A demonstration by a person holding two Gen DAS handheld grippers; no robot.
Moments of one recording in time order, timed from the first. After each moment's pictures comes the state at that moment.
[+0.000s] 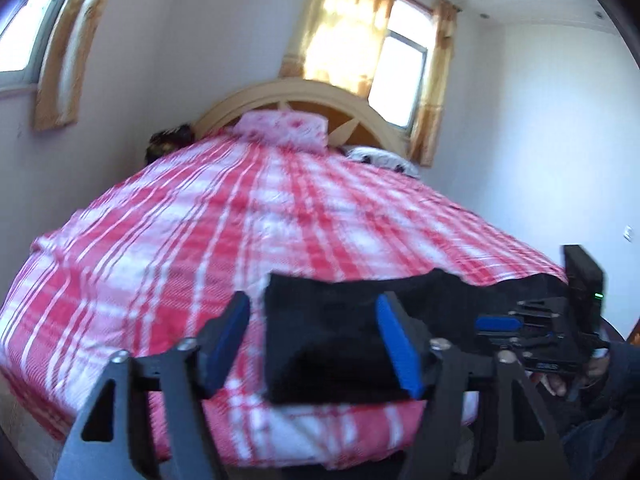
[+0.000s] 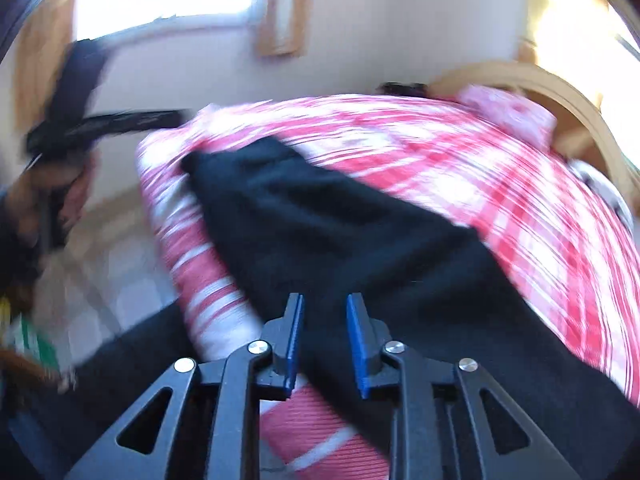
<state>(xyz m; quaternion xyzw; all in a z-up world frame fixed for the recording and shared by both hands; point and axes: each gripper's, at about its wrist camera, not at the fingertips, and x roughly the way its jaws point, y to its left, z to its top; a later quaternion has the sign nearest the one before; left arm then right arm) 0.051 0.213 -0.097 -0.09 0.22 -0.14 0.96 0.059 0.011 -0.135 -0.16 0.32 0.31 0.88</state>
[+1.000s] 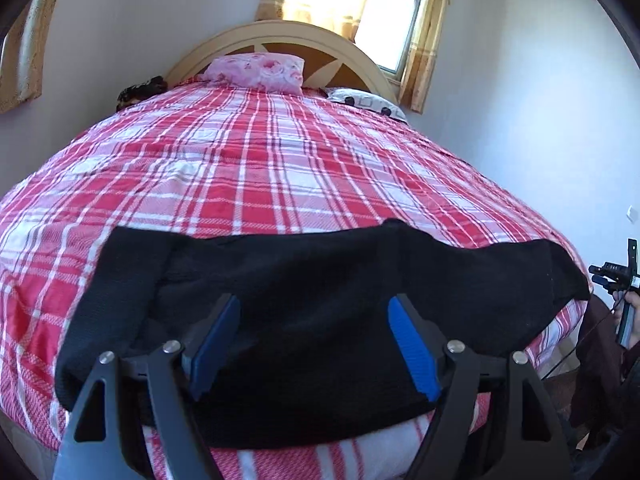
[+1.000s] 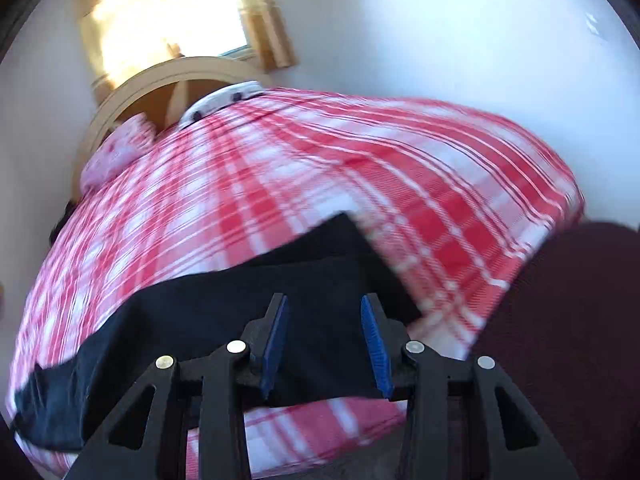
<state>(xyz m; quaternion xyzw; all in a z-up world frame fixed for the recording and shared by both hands) 0.110 0.100 -0.130 -0.07 0.33 -0.15 0.93 -0.001 -0.508 -0.108 0.22 0.33 -0.22 0.89</state>
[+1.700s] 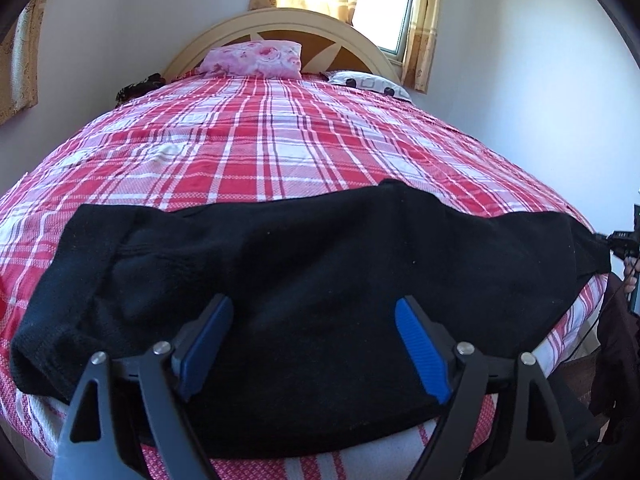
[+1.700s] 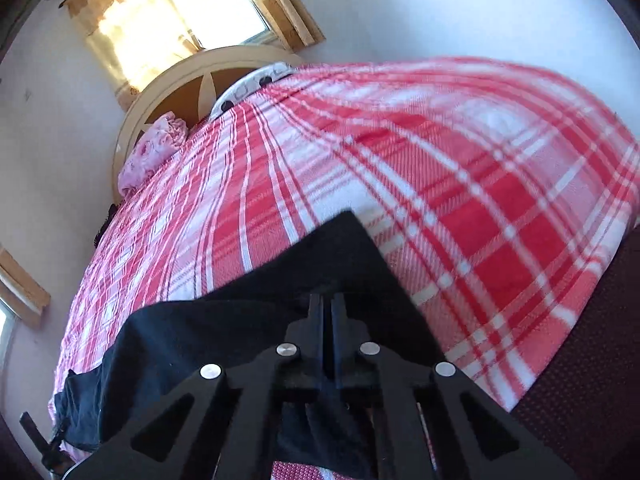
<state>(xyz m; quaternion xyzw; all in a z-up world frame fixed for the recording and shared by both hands) 0.113 0.071 -0.156 -0.05 0.35 -0.13 0.93 0.040 -0.555 -0.140 0.27 0.33 -0.12 0.90</state>
